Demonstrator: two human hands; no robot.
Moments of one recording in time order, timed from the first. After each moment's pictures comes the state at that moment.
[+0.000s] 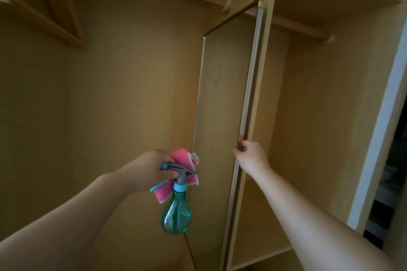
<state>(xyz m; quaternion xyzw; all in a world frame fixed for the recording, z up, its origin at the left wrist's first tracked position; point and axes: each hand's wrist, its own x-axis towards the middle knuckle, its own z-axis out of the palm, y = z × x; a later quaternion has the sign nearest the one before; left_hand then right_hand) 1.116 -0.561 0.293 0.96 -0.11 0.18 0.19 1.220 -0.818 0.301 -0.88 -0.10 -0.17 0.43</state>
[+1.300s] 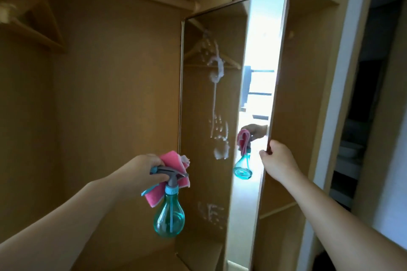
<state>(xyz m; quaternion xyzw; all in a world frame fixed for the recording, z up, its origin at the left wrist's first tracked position) 1.035 -0.609 0.285 0.96 -0.11 0.11 0.22 1.120 -0.949 0.285 -0.89 -0.02 -0.24 0.38</state>
